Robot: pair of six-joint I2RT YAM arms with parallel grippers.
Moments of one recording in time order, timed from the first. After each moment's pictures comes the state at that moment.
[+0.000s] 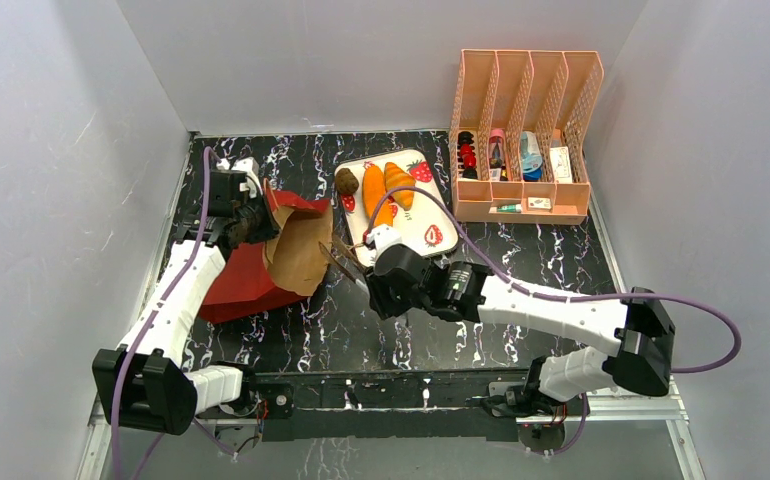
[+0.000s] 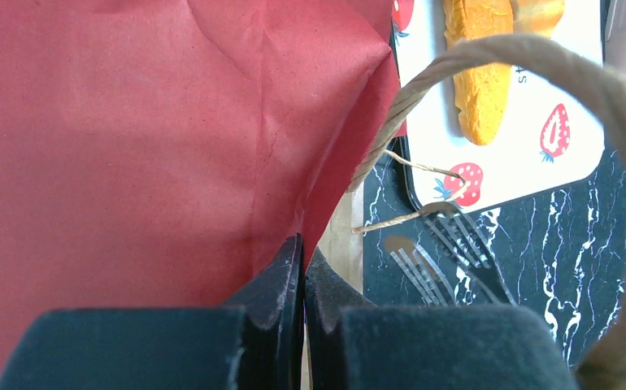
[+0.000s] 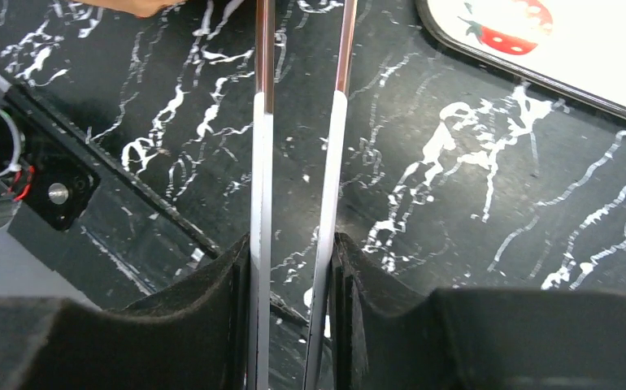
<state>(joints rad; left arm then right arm) -0.14 1.20 1.06 -0.67 0.08 -0.35 1.13 1.34 1.08 -0.53 0.20 0.47</state>
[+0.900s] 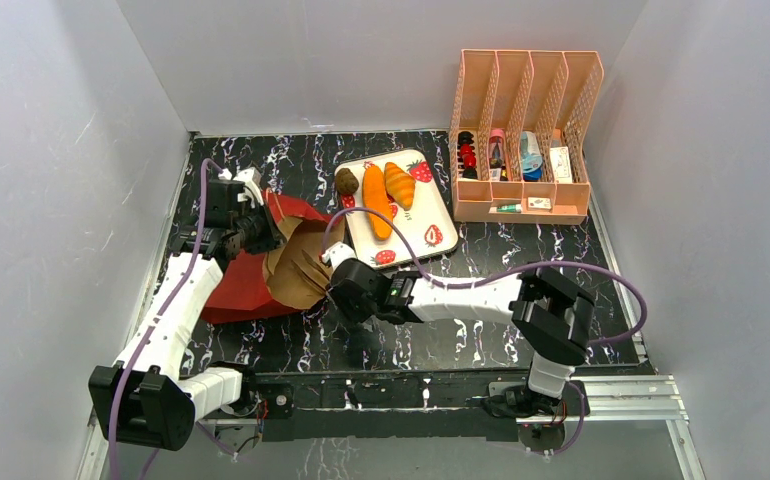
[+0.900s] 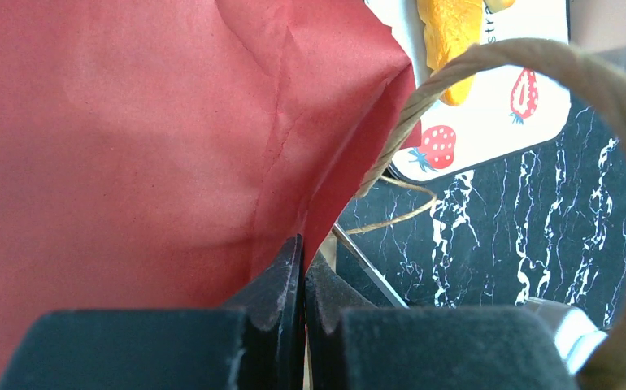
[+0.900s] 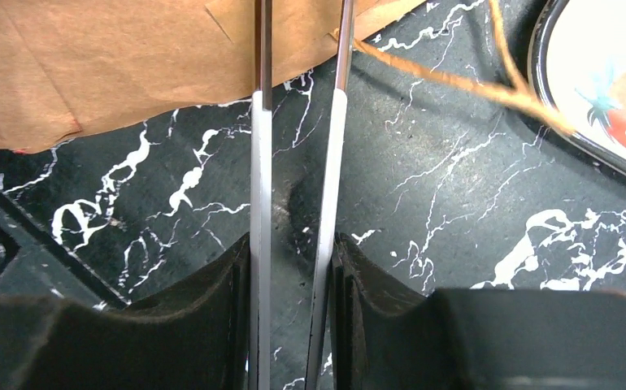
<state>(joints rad) -0.14 1.13 1.00 -0.69 0.17 -0.37 1.17 1.73 1.13 -0.24 0.19 0.38</state>
